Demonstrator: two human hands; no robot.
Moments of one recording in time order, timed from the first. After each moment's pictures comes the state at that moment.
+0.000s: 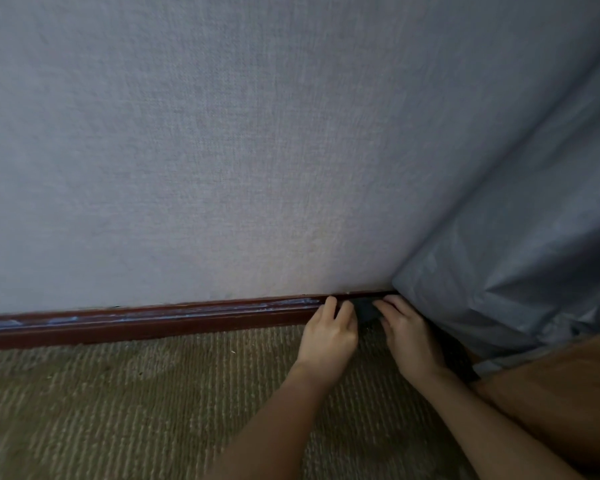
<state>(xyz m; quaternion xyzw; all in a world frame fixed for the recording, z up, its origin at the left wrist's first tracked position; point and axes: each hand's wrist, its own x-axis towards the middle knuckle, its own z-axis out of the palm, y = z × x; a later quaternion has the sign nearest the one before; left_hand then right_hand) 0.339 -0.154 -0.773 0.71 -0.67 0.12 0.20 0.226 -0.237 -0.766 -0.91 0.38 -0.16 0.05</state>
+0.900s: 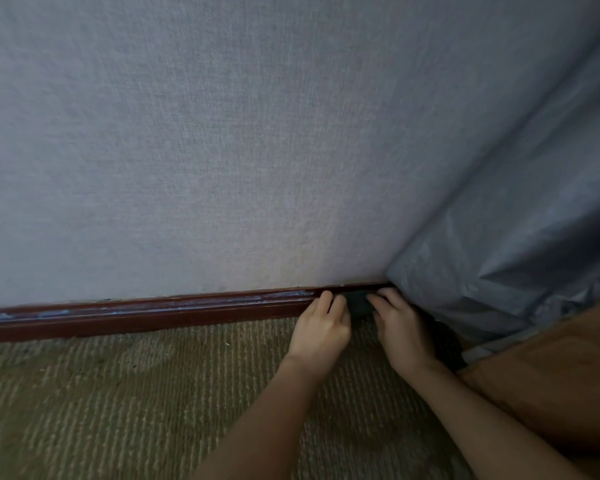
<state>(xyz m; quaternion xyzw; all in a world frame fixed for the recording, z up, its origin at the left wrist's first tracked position) 0.342 -0.153 -0.773 0.70 -0.68 0.12 0.16 0.227 -0.235 -0.766 -0.91 0.39 -0.13 0.06</state>
